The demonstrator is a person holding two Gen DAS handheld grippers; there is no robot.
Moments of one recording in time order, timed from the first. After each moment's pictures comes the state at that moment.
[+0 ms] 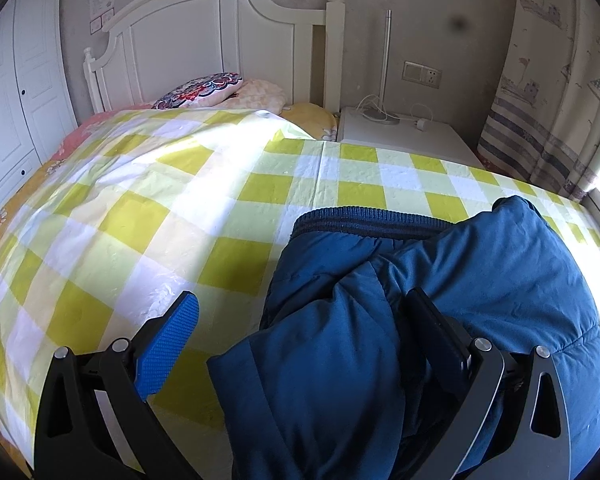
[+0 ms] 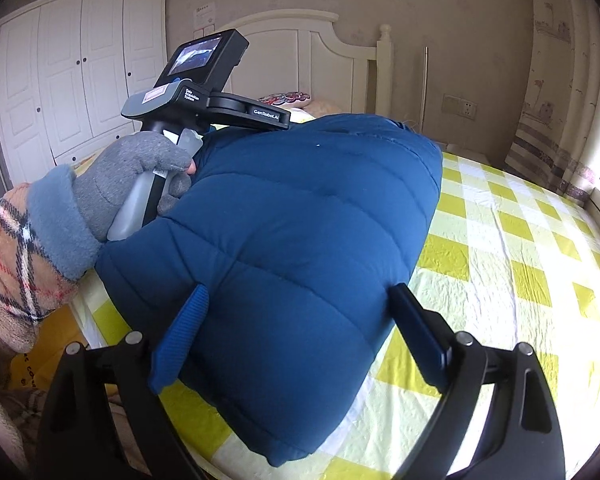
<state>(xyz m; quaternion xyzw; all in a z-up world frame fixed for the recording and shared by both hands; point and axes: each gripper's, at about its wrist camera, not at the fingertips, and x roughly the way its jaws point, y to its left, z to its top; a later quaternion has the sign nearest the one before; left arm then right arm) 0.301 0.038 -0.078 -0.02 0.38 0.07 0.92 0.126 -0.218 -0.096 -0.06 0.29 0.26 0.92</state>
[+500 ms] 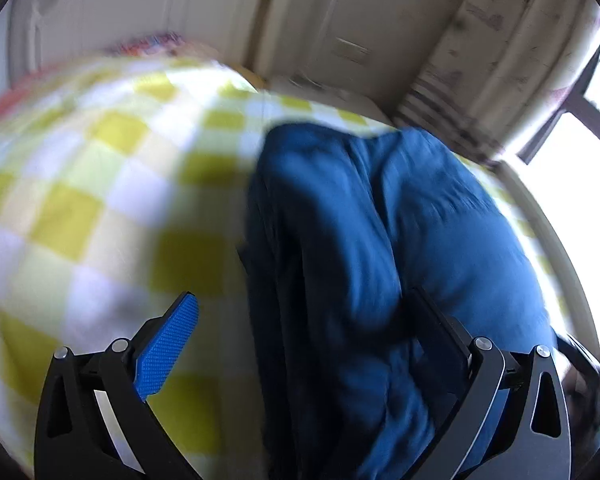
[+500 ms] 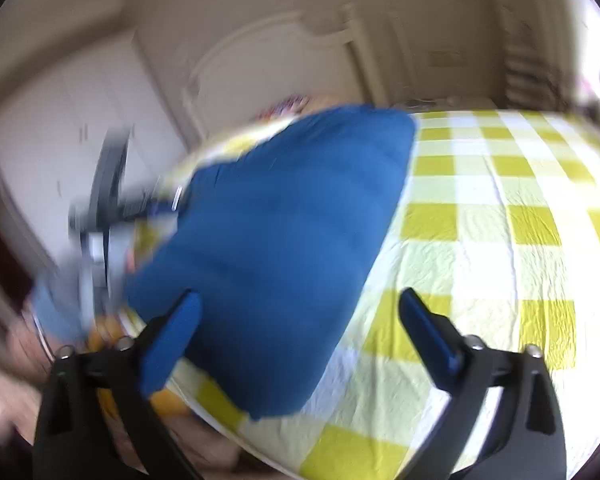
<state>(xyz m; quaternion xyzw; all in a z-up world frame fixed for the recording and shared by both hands) 0.208 0.089 -0.092 -0.12 0.42 -0.12 0.89 0.153 -0.304 -0.087 0.14 0.32 0.30 0.89</state>
